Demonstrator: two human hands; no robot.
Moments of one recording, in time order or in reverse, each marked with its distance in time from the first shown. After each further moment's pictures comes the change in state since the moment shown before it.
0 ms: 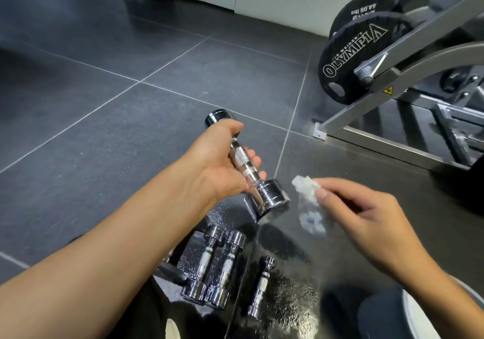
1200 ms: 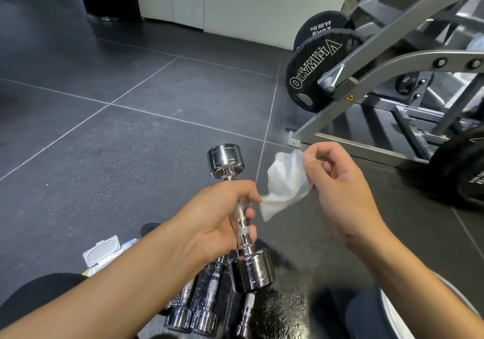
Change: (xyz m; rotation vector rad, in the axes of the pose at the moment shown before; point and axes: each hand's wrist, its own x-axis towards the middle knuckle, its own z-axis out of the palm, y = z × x) left_hand 0.004 -0.058 0.006 0.271 -0.123 0.013; right_hand 0.039 0.001 -0.005 0.405 0.280 0.280
